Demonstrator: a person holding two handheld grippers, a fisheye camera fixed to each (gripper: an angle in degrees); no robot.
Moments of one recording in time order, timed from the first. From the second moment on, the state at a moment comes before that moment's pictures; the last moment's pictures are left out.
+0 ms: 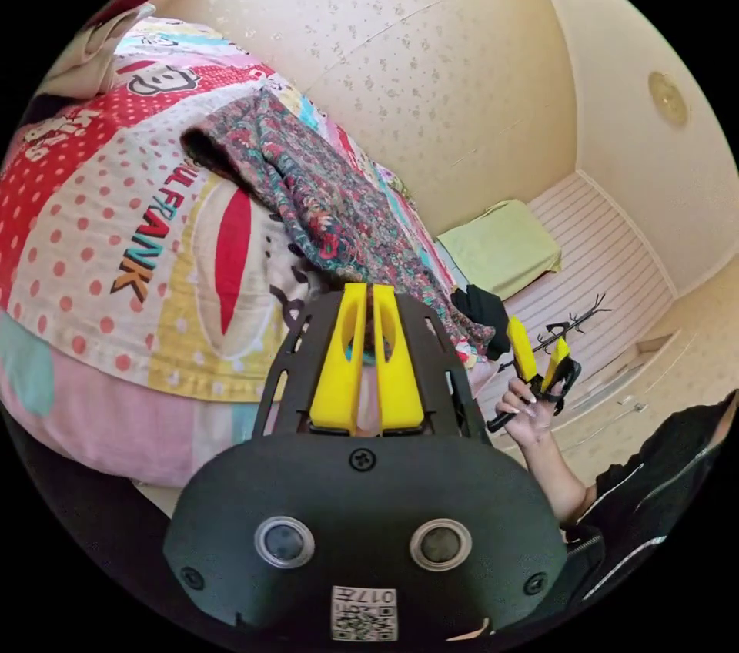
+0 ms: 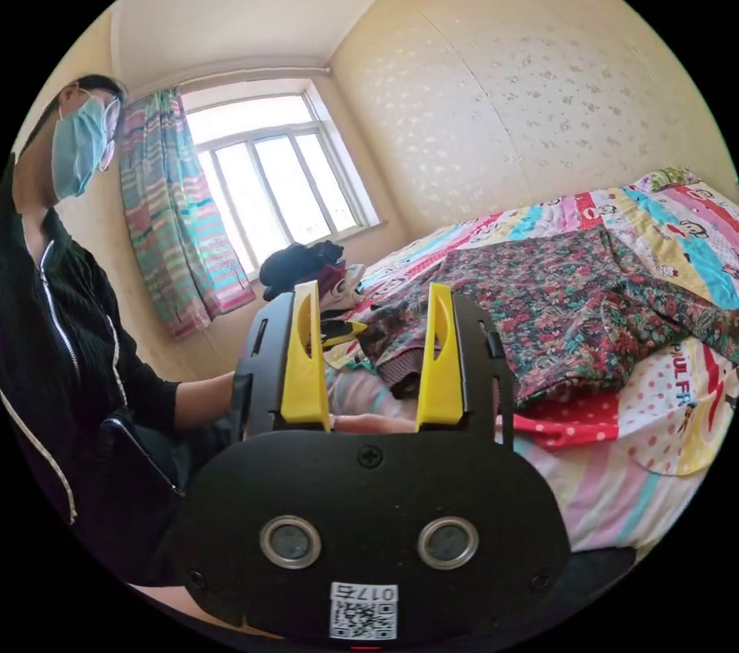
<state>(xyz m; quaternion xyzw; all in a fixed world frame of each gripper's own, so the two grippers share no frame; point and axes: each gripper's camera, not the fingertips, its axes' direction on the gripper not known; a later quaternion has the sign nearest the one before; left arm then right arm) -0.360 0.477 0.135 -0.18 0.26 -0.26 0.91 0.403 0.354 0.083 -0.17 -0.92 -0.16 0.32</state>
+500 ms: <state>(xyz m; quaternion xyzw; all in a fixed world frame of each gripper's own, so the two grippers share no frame) -0.386 0.435 0.116 -0.12 0.30 -0.31 0.89 0.373 0.370 0.019 -0.17 -0.86 -0.31 0.36</state>
